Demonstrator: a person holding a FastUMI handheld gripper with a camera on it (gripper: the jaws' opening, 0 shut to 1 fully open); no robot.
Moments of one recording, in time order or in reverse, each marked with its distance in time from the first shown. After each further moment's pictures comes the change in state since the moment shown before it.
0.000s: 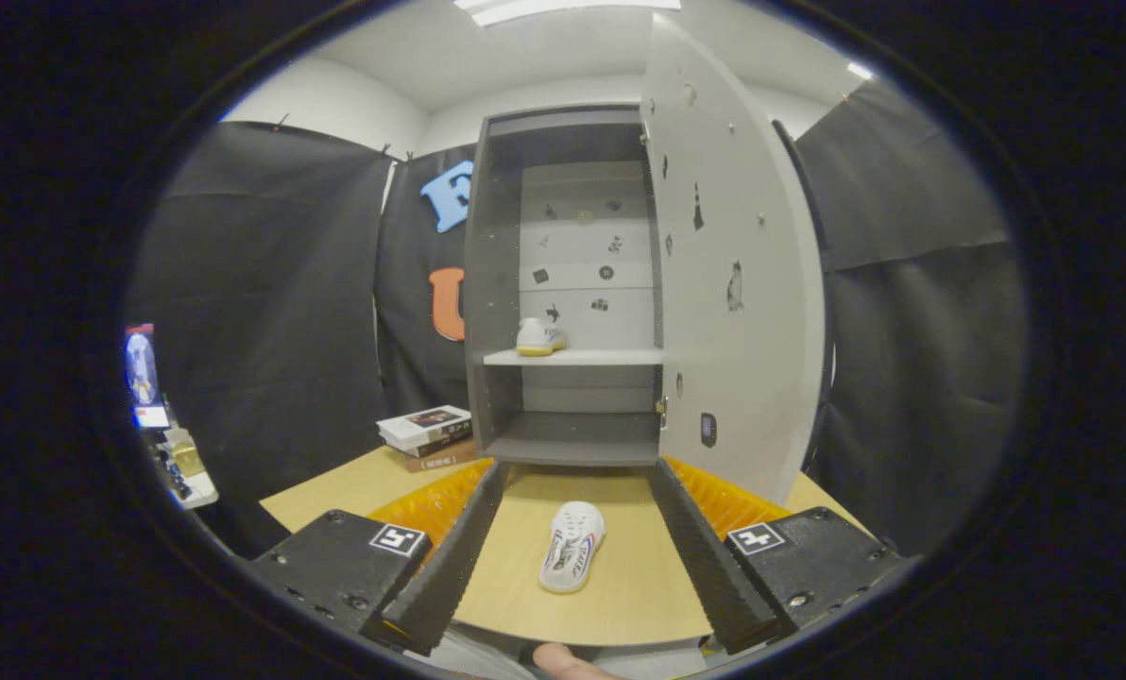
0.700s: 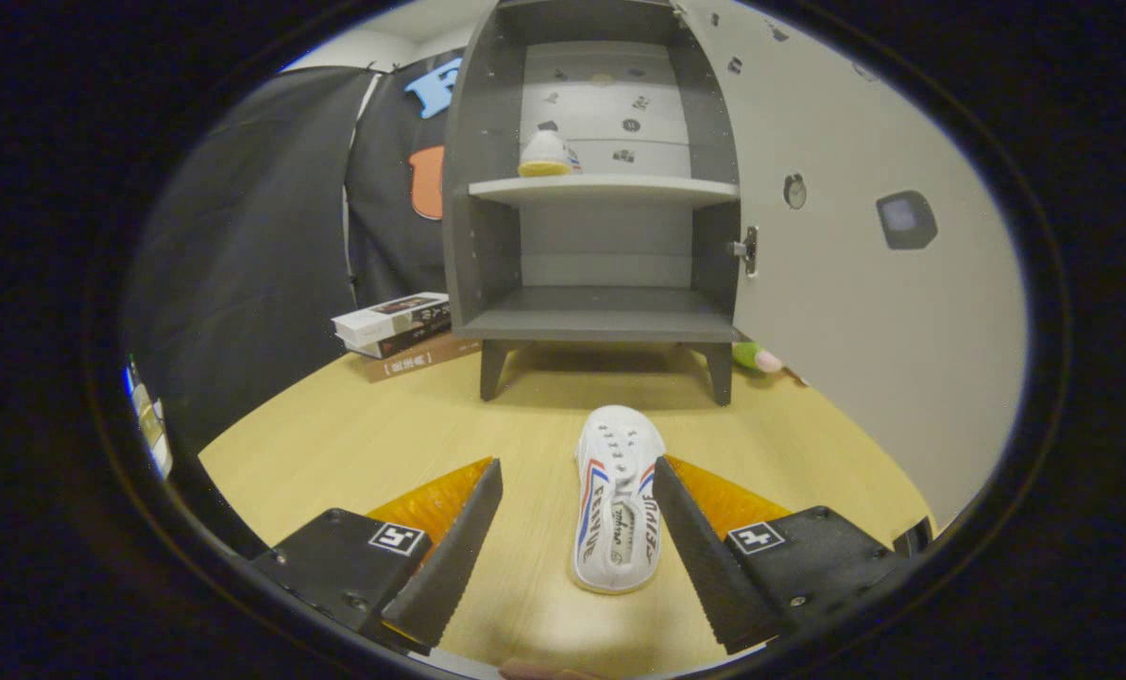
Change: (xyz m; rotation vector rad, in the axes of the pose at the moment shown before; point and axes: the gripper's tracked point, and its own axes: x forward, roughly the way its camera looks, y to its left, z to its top) arm 0.168 0.035 -0.163 0.053 0.309 -0.051
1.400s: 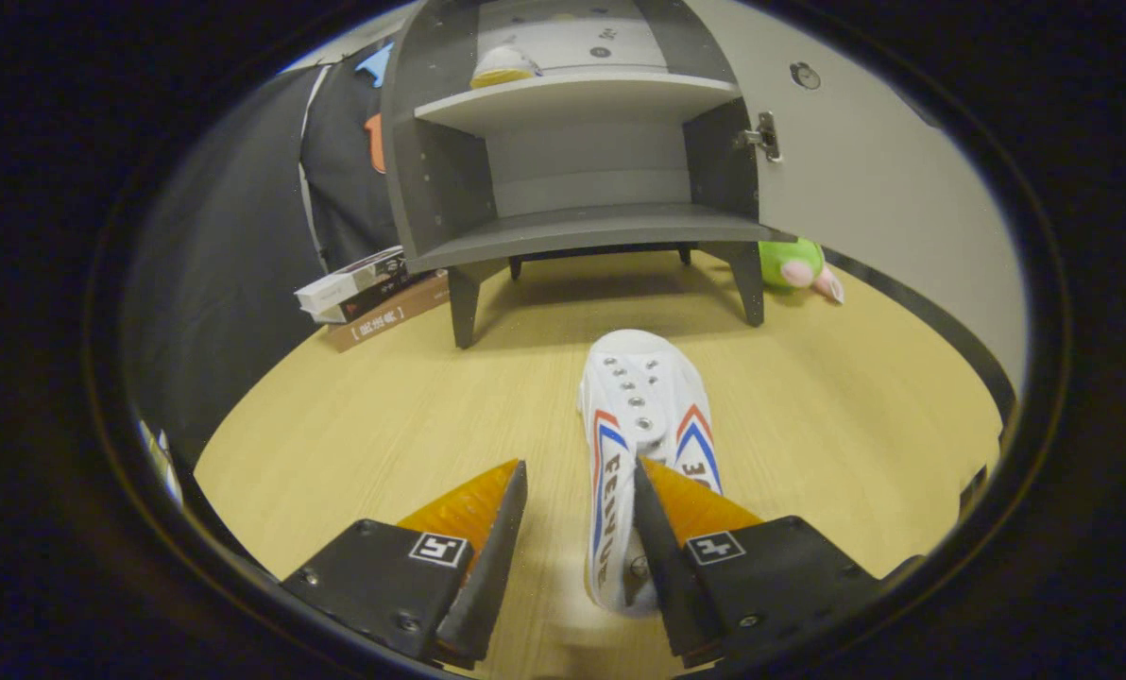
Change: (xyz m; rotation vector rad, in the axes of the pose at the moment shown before) arm 0.069 0.006 -0.044 0.126 0.151 0.060
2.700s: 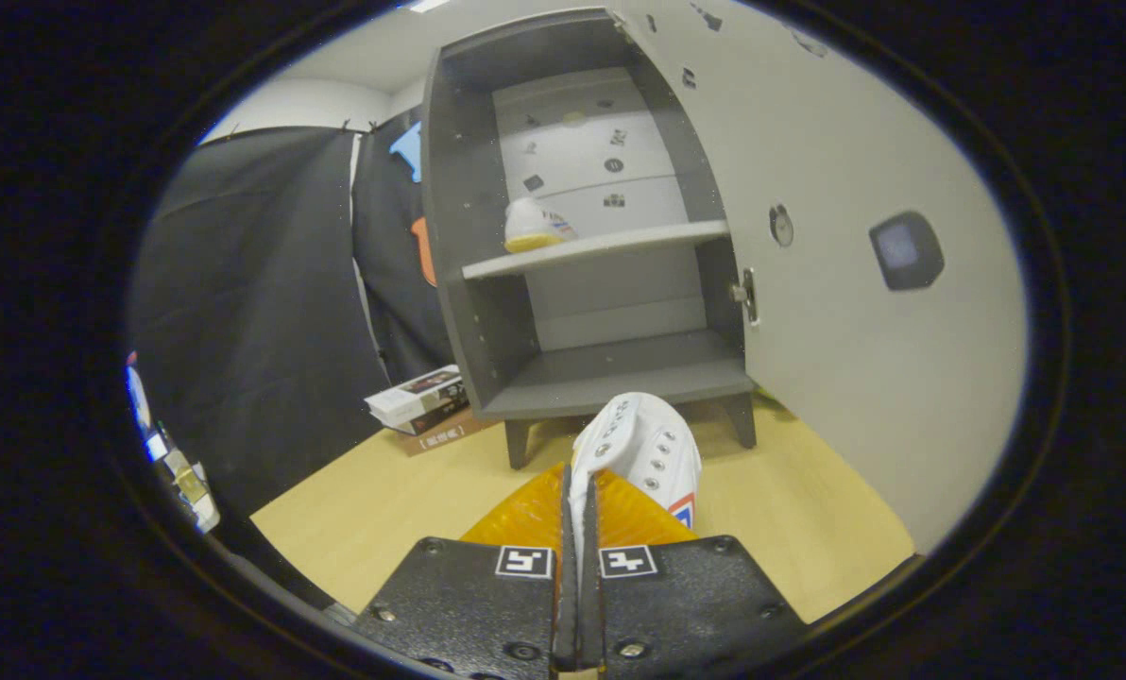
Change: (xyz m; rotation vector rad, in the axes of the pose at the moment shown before) arm -0.141 0.012 0.120 -0.061 -0.349 0.134
